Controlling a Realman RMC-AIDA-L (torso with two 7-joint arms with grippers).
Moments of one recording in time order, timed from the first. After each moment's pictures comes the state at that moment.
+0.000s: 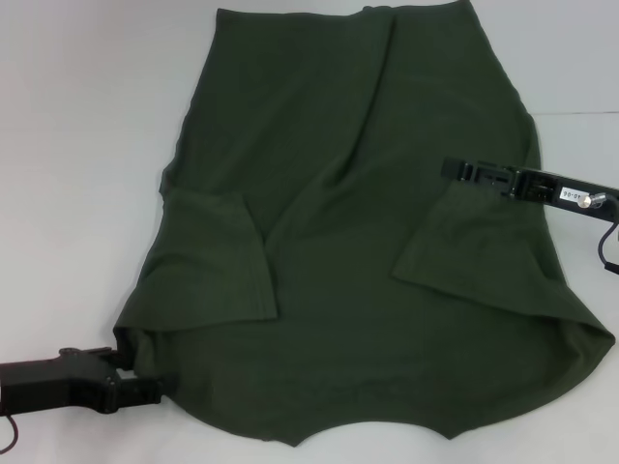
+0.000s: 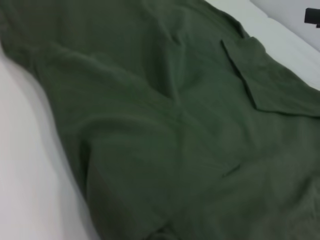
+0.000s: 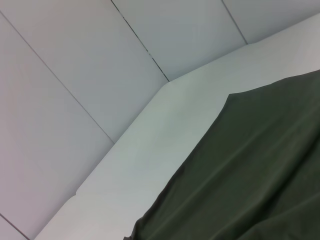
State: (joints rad) left arm -0.33 -2.16 0.72 0.91 2.26 1.44 -1.76; right arm 0.58 2.06 -0.62 -0.58 -1.88 -1.24 1.83
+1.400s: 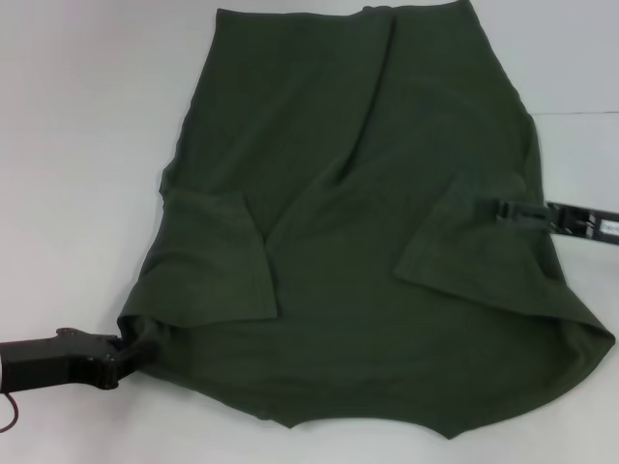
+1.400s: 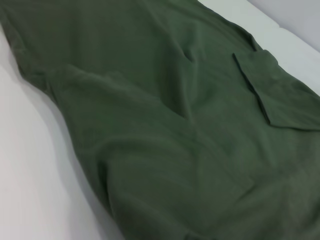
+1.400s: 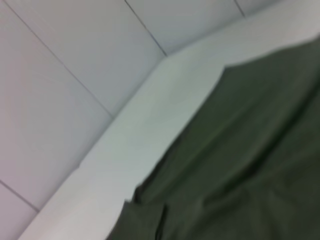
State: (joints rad) left arm -0.35 -2.16 0.72 0.93 2.26 1.41 -1.80; right arm 0.53 2.00 -0.62 -0.60 -1.96 -1.35 1.92
